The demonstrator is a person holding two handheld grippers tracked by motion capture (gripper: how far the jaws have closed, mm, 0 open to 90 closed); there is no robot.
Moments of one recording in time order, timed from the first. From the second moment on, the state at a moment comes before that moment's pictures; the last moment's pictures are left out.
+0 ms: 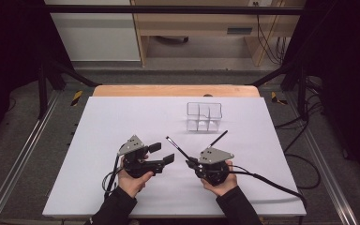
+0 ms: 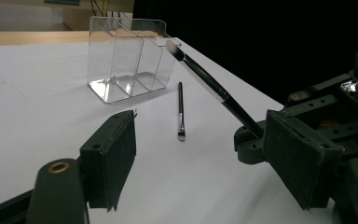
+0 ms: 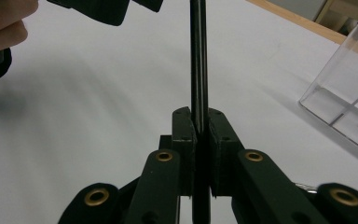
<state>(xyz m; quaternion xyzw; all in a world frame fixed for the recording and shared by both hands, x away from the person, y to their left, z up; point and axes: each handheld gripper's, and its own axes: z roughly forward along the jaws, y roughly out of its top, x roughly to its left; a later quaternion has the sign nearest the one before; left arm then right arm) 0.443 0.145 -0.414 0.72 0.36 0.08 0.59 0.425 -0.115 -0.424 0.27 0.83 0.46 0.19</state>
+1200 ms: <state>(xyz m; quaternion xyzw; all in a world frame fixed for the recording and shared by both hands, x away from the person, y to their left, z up) 0.446 0.121 -0.418 0.65 0.39 0.04 0.65 0.424 -0.111 -0.426 0.29 0.80 0.50 0.18</state>
